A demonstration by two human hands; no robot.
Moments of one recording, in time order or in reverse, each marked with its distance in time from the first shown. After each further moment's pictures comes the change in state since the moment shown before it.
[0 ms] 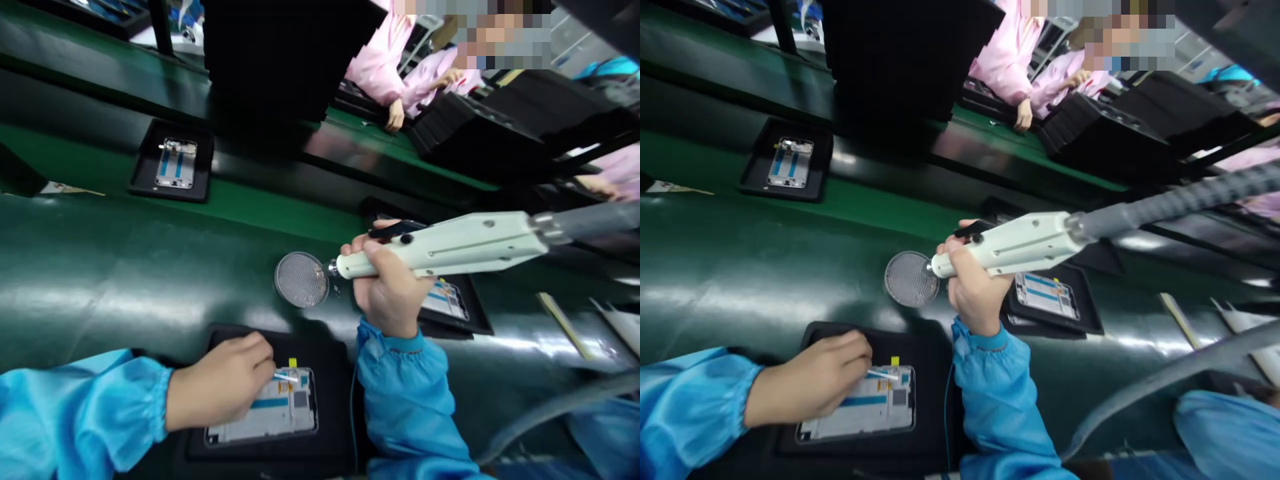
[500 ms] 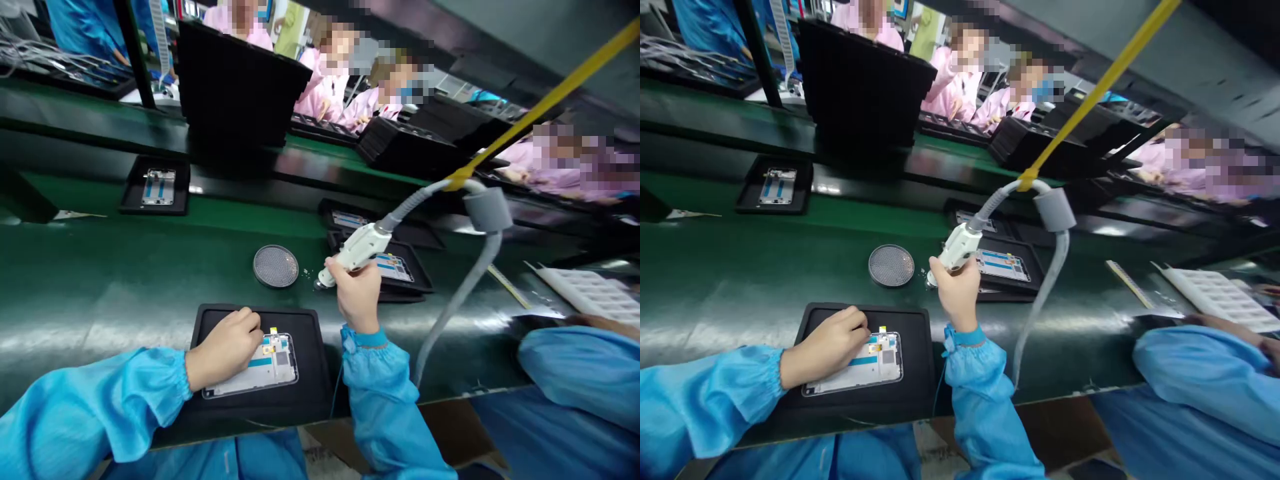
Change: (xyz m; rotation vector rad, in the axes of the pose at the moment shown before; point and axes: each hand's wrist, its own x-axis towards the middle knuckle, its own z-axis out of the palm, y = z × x) left_hand 0.008 0.003 0.026 0.322 0.090 0.000; right_hand -0.039 0.017 -0.083 -0.391 0.133 -0.034
